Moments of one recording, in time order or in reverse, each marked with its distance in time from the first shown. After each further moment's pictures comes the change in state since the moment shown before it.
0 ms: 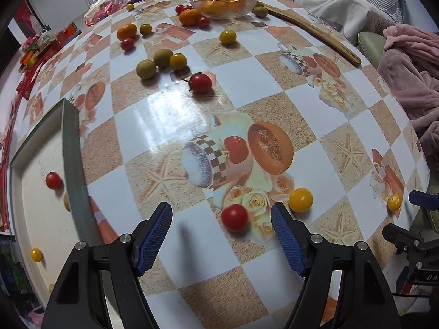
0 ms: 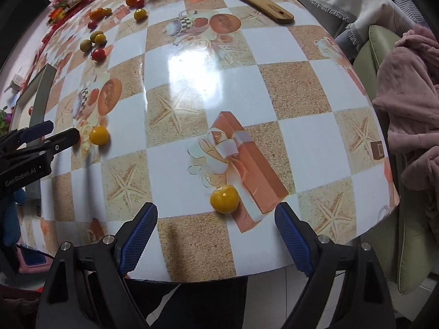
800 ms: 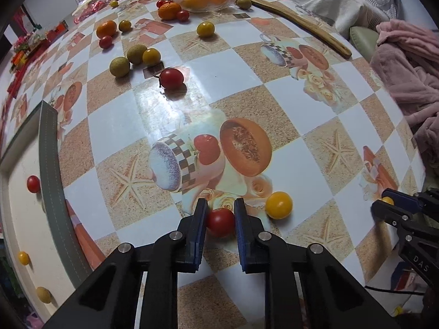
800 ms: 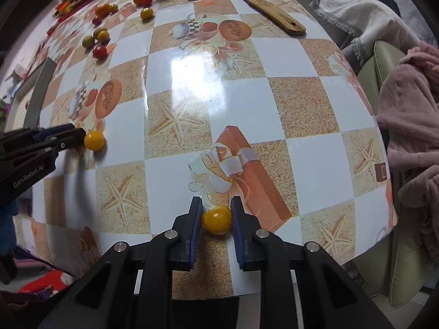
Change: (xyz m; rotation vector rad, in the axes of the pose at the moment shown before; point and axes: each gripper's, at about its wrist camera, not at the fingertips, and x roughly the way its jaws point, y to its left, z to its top) left arm 0.008 -0.020 0.004 -0.003 0.023 -0.077; right arm 0.006 0.009 0.006 -0.041 -0.027 -0.008
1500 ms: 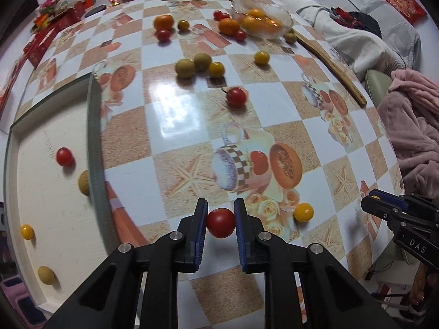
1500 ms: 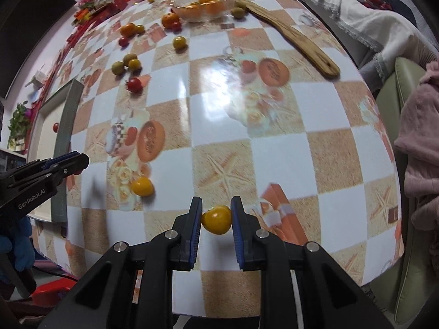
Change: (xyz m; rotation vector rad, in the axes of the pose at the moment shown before) left arm -0.038 0.065 -0.007 -0.191 -0.060 -0.027; right arm -0.017 0.032 0.053 -0.046 -0.048 0.117
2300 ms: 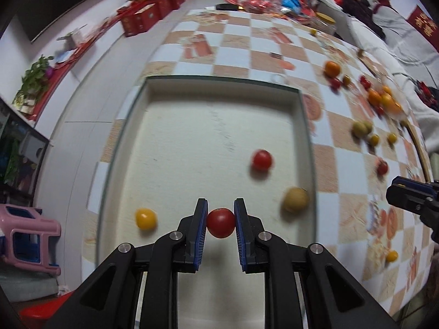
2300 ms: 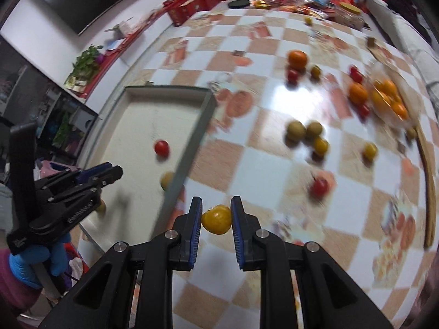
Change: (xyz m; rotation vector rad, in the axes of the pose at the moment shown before) left arm -0.038 0.178 -0.021 -0.373 -0.117 0.266; right arm 0.020 0.199 0.098 -0.433 -0.002 0.249
